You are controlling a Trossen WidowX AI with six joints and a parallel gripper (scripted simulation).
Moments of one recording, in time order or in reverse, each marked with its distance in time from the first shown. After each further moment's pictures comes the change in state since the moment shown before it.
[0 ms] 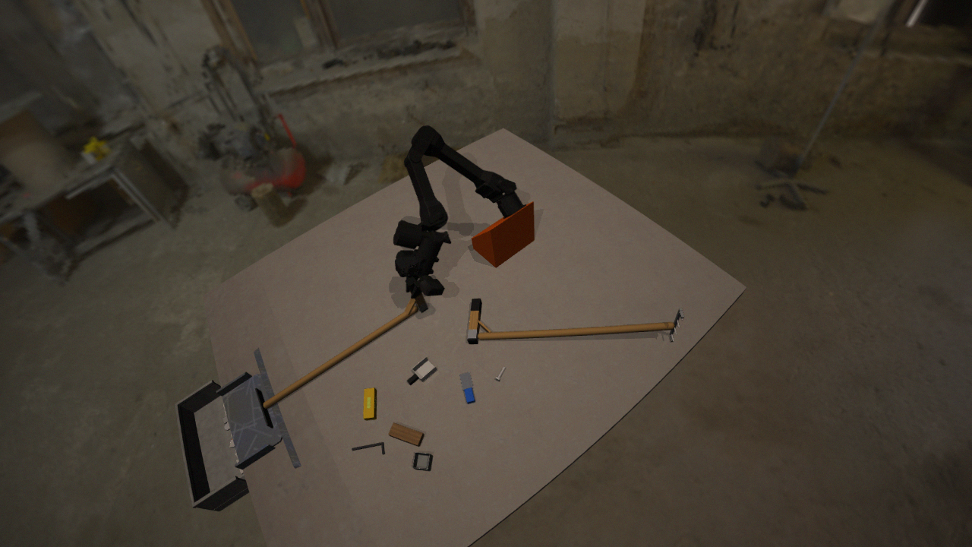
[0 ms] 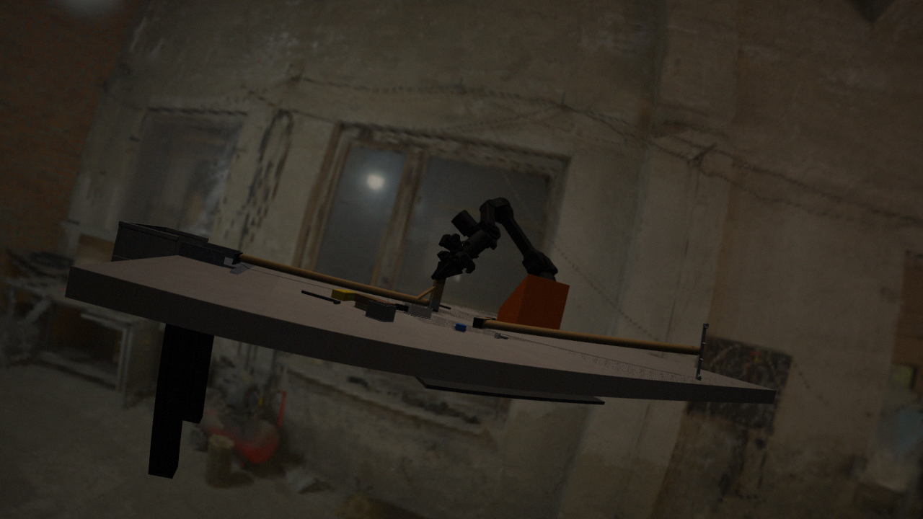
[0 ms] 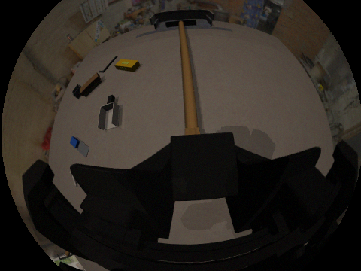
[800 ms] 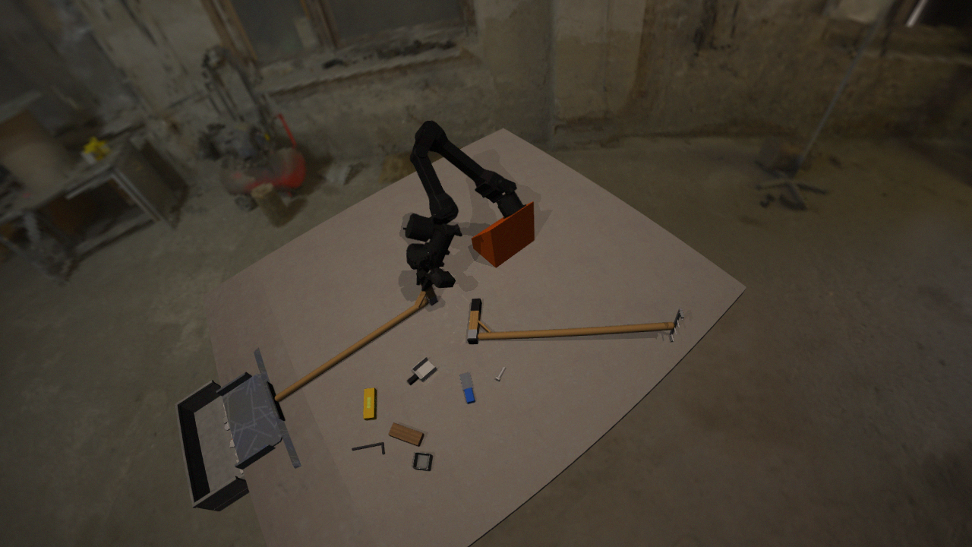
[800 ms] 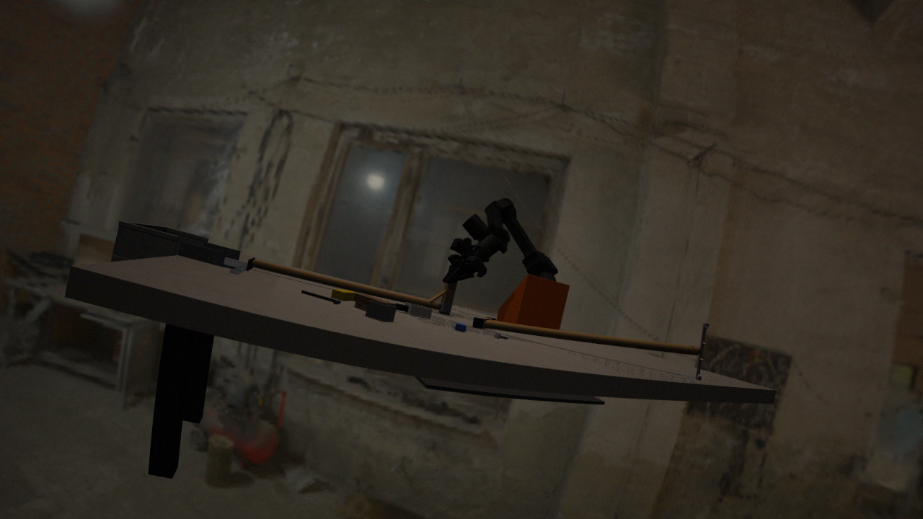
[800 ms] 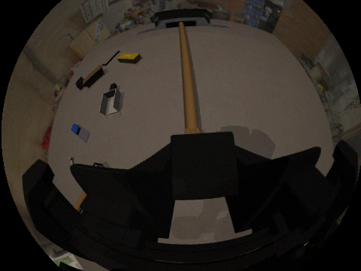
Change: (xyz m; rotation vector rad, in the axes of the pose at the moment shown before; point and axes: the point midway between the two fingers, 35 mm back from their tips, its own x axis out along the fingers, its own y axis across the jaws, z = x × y) arm -0.023 -0.003 -0.032 -0.004 0.000 0.001
